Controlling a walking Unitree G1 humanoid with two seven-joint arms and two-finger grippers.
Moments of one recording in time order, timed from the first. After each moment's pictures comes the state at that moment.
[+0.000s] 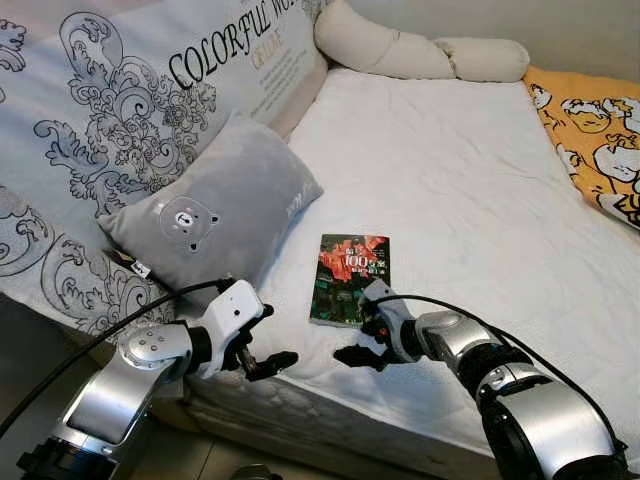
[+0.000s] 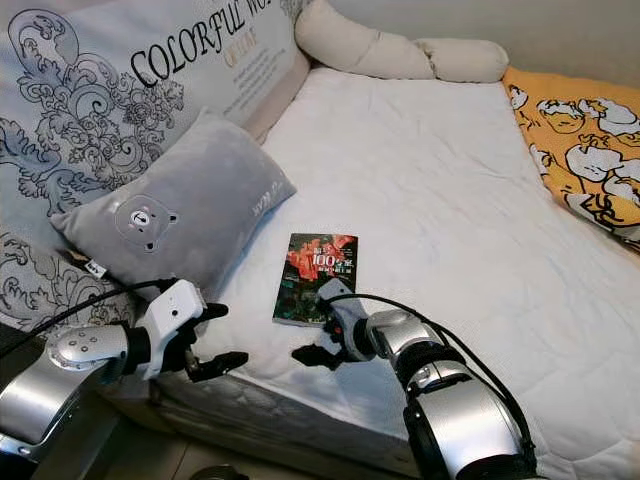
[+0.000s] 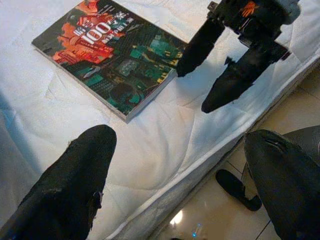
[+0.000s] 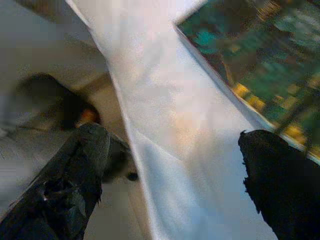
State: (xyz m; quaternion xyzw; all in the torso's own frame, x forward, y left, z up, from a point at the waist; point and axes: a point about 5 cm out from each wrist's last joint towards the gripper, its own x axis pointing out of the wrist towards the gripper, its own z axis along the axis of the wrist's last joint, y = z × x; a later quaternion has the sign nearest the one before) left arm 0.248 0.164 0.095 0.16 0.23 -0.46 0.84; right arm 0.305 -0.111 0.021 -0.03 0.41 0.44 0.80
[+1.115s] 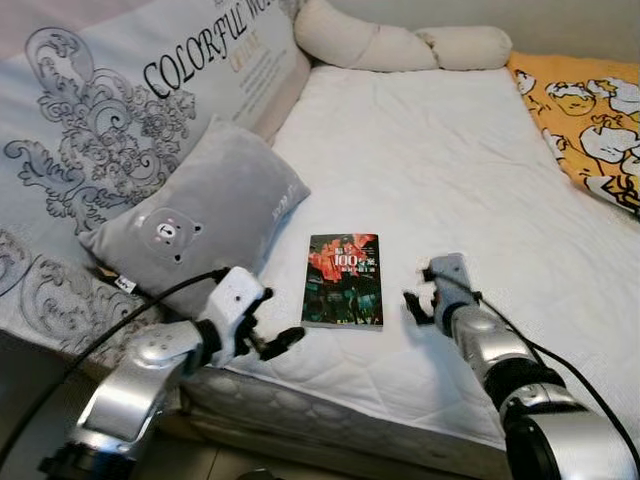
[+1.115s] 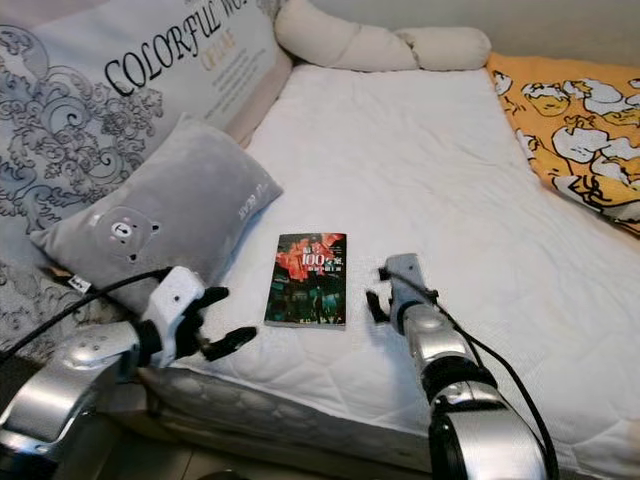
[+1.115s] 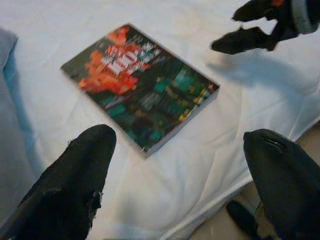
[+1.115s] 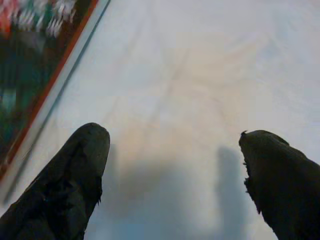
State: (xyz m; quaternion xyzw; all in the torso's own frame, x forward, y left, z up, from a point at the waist) left arm 0.255 0.160 0.093 0.11 0.20 -0.39 0.89; right arm 0.323 -0.173 0.021 -0.12 0.32 0.06 0.94
